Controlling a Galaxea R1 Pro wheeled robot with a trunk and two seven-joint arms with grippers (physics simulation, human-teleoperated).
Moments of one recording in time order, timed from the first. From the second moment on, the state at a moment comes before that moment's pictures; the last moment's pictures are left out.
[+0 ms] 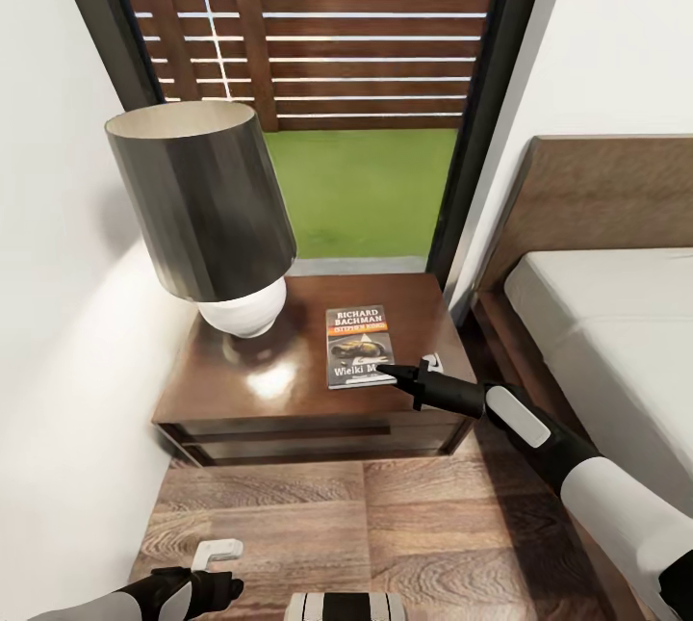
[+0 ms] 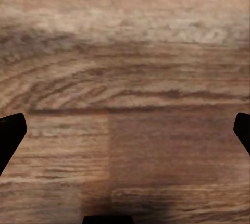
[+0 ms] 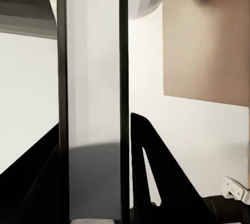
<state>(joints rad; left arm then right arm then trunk) -0.64 0.06 -0.09 0.05 0.14 0.13 -0.13 -0.85 -0.25 0.60 -0.73 -1.41 0.85 0.75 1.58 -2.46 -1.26</state>
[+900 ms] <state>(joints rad) -0.64 0.06 -0.09 0.05 0.14 0.13 -0.13 -0.85 -0.25 0.60 -0.73 -1.41 0.85 0.75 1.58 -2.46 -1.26</state>
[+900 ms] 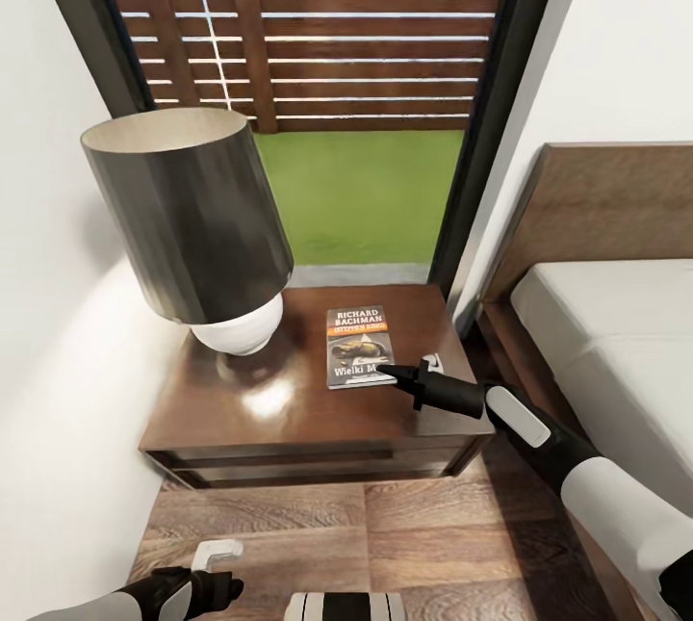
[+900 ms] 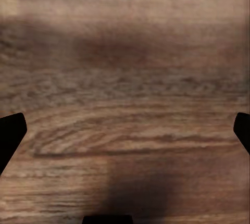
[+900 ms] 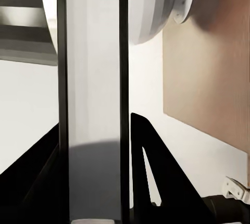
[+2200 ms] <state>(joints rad) -0.64 0.06 -0.09 0.05 0.14 0.13 -0.13 -0.85 -0.25 0.60 -0.73 -1.40 0.85 0.75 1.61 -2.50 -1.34</state>
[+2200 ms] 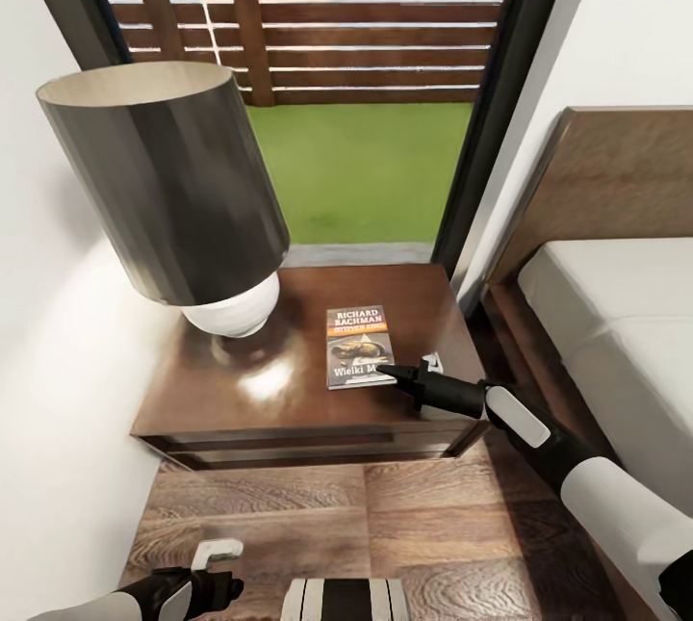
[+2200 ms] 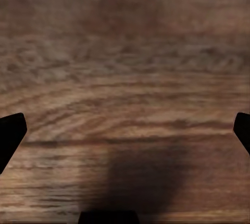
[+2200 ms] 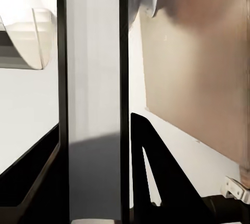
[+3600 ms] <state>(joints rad) -0.64 0.06 -0.09 0.05 0.14 0.13 -0.13 -0.85 -0.25 0.59 -0.73 -1.43 0.86 0.77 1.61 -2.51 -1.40</state>
